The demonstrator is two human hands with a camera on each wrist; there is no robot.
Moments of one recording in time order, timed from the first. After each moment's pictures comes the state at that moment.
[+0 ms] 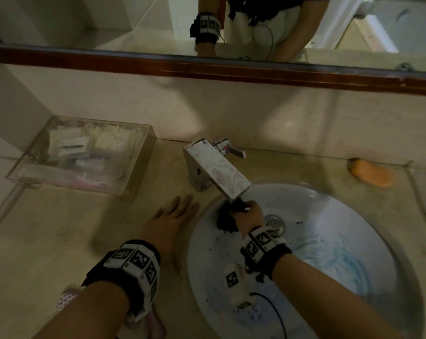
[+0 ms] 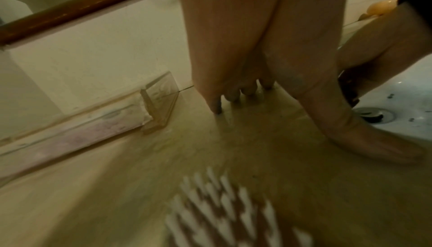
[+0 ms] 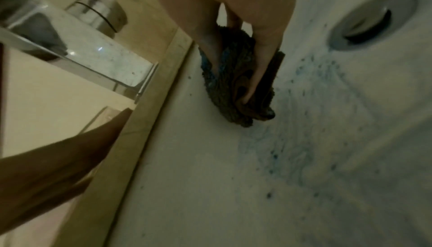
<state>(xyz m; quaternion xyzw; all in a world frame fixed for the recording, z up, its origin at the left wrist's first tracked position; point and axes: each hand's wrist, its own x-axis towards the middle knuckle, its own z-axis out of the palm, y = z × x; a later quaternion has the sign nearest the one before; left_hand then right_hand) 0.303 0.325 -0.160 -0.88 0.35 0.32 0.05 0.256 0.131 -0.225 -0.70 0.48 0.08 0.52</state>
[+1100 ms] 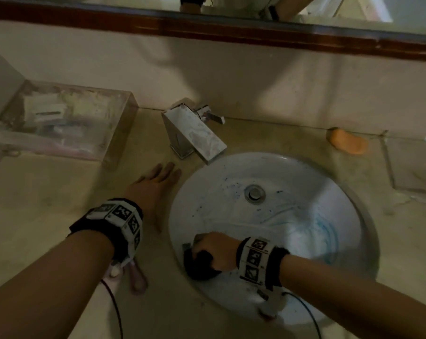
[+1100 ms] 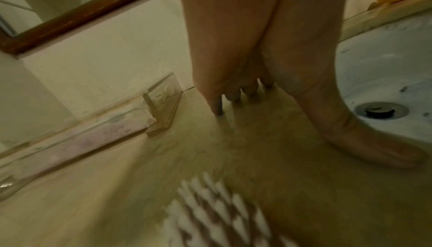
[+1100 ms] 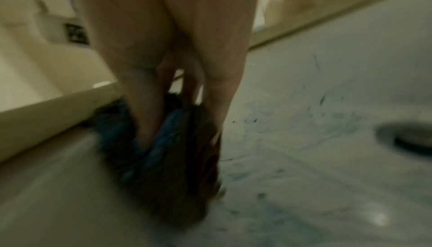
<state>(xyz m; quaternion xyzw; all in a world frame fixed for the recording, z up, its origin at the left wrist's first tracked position) 0.303 0.318 -0.158 -0.88 0.33 0.34 0.08 0.154 0.169 -0.199 -0.84 -0.14 0.41 0.33</state>
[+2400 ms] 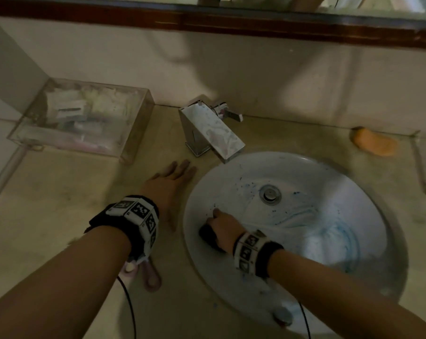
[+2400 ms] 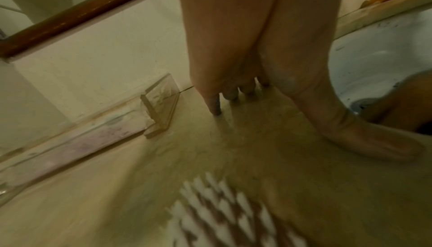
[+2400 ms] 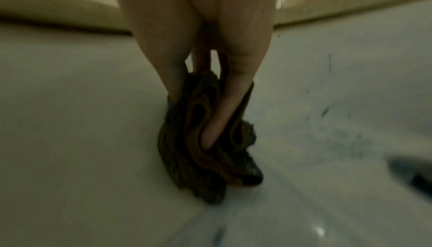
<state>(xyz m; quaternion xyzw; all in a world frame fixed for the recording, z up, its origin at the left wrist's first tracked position) 0.304 0.318 -0.160 -0.88 0.33 0.33 0.07 0.182 0.177 -0.216 -0.92 -0.03 0.33 0.22</state>
